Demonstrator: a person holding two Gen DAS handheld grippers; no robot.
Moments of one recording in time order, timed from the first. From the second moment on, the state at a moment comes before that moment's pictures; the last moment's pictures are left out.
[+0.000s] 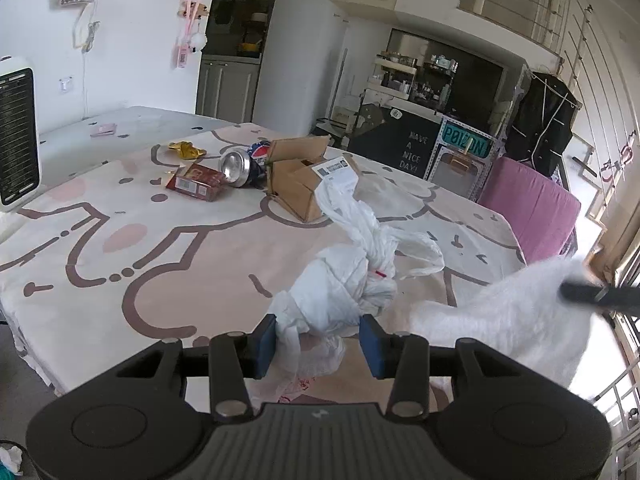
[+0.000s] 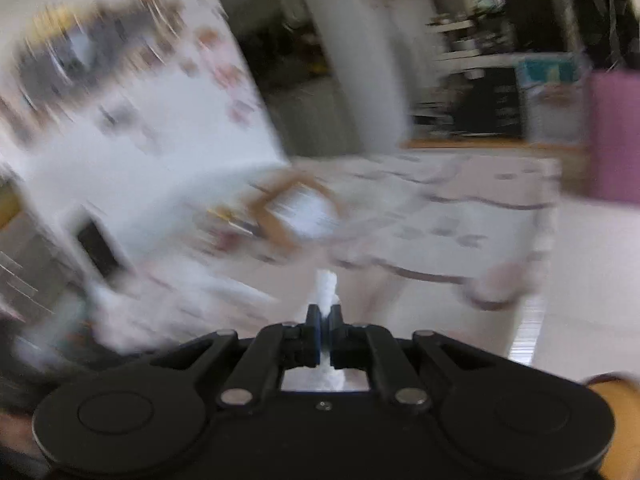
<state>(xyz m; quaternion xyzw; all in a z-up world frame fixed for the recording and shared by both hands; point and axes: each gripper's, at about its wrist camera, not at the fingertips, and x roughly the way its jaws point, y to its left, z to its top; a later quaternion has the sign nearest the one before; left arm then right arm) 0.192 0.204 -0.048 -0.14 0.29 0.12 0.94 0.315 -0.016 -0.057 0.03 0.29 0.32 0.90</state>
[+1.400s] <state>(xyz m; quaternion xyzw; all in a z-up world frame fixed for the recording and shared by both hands) 0.211 0.136 -0.050 -0.11 0.32 0.09 0.94 0.291 -0.033 -0.097 -0.02 0.32 0.27 0.91</state>
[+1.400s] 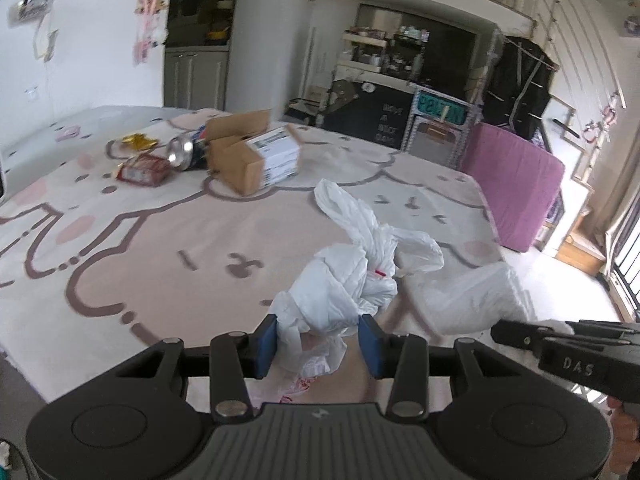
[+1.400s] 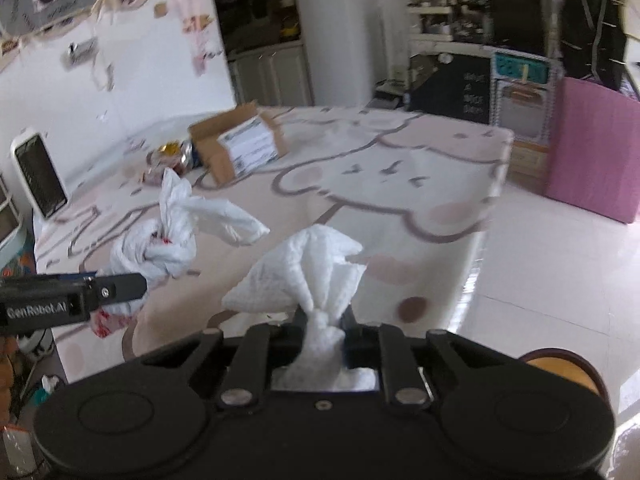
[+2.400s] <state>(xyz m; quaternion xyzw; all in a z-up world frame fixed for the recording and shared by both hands) 0.286 -0.098 -0.062 -0.06 0.36 -0.08 0.93 0.281 -0.306 -0.103 0.06 0.31 0.06 0.95</state>
